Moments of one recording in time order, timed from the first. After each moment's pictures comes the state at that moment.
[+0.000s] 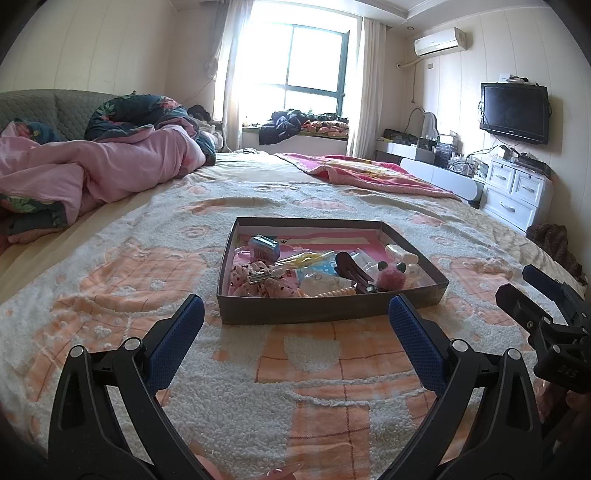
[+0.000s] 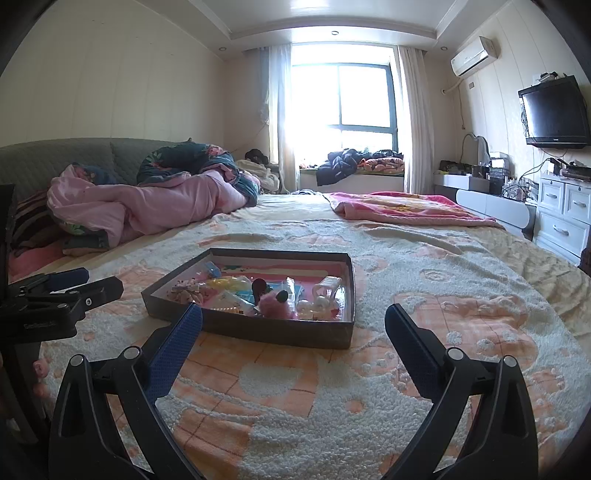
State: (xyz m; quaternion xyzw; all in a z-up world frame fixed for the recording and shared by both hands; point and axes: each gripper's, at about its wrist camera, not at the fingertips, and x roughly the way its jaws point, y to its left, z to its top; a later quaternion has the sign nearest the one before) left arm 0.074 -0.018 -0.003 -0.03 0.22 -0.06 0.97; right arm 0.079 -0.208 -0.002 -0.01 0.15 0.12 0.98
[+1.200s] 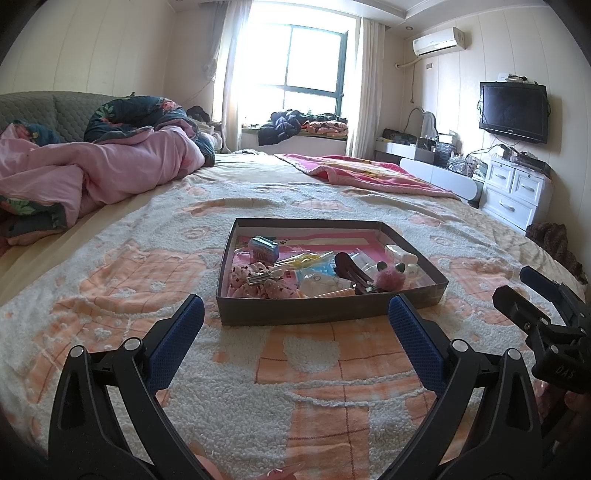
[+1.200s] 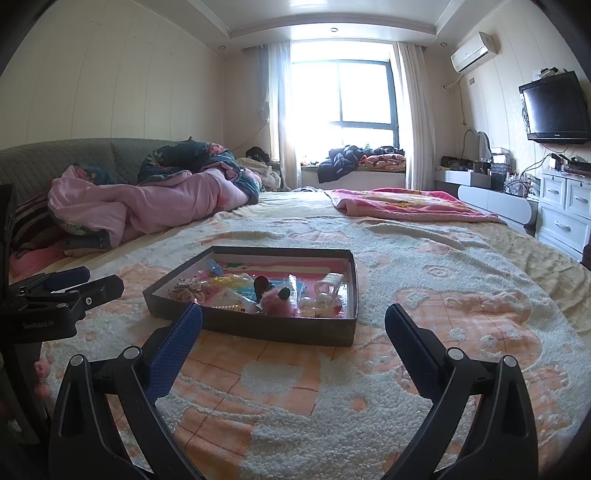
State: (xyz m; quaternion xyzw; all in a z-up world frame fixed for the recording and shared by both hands) left arm 0.074 -0.018 -0.003 -0.03 0.22 -0.06 0.97; right arm 0.081 -0.205 -0.005 -0.01 0.16 0.12 0.98
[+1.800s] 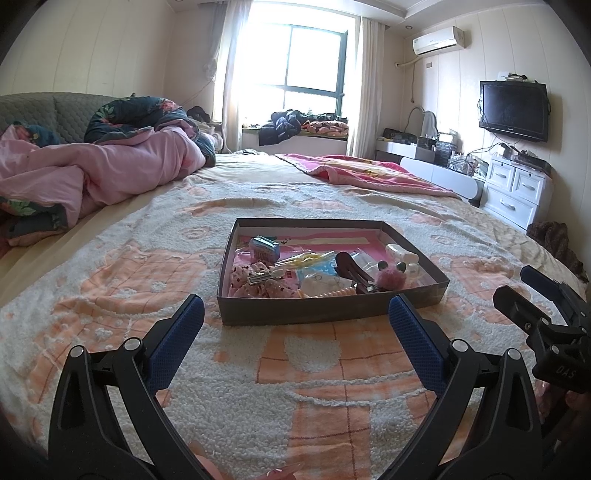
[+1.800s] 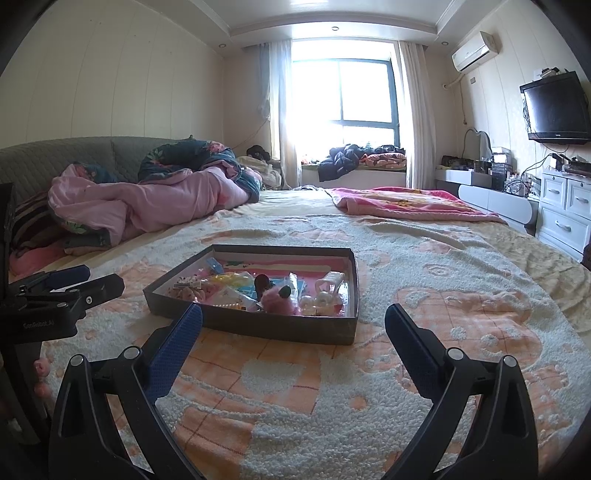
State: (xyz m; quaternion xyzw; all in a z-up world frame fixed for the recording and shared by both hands) left arm 0.075 -0.018 -0.003 -0.03 0.22 -0.05 0.97; right arm 0.081 -0.205 -0.005 -0.01 0.16 0.12 0.98
